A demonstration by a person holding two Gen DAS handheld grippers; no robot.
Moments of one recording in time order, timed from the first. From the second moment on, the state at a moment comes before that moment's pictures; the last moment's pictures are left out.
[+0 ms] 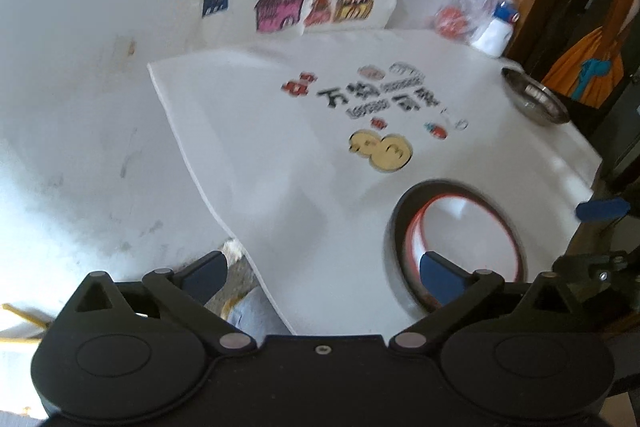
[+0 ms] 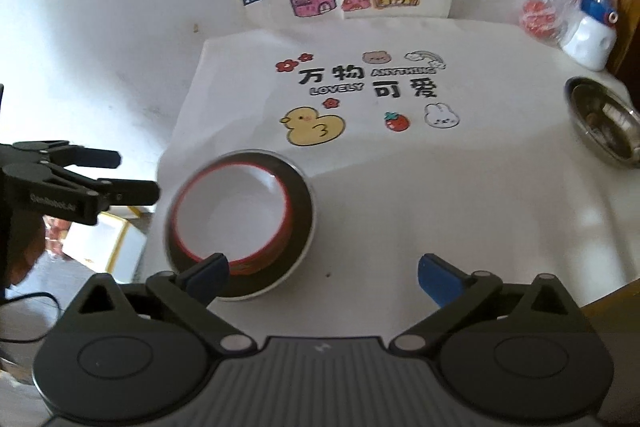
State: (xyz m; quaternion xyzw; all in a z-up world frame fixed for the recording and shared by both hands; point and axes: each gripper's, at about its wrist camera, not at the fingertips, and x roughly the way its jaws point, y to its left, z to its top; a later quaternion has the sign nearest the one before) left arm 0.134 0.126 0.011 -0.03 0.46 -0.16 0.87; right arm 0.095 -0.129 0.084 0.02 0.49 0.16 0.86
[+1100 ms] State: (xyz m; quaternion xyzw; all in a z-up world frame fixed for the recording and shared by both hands) left arm 0.170 0.116 -0.004 -0.06 0.55 -0.15 0.82; right arm 0.132 -0.140 0.054 0.05 0.57 0.13 0.81
